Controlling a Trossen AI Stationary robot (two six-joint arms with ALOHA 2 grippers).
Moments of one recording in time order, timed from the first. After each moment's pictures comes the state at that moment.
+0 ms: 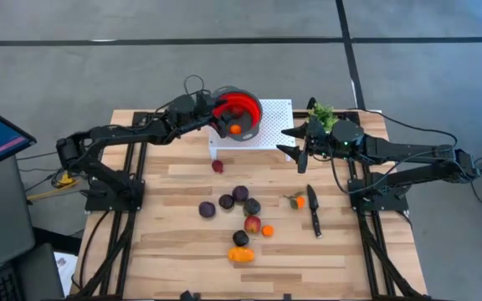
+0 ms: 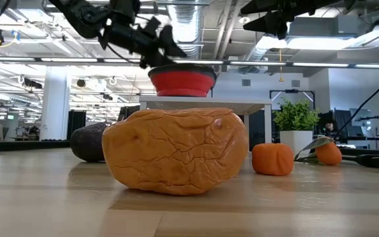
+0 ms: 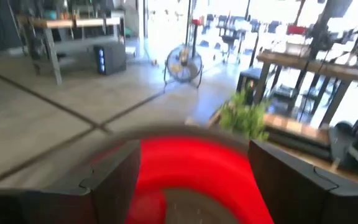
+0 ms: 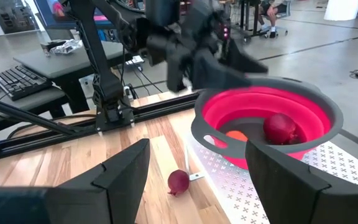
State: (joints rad) left arm 0.52 1.44 0.88 0.46 -0.04 -0.06; right arm -0.16 0.97 0.78 0.01 0.13 0.13
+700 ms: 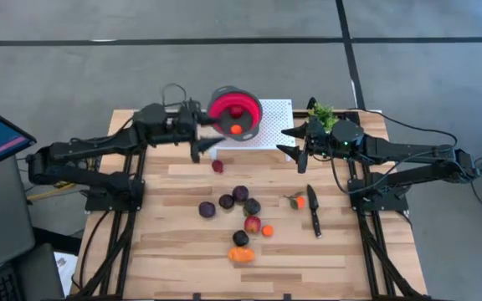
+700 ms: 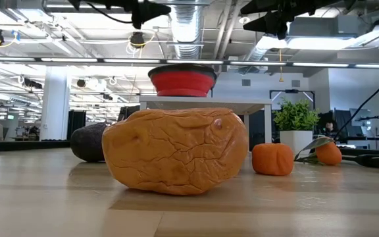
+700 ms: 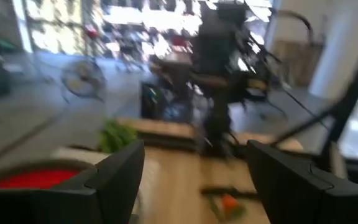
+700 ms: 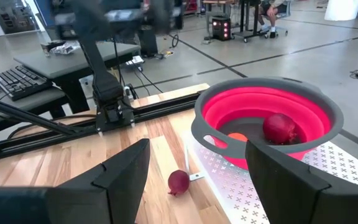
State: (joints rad) left arm 0.31 1.10 0.88 0.18 0.20 -0.06; right arm -0.16 0.97 0.78 0.01 0.13 0.13
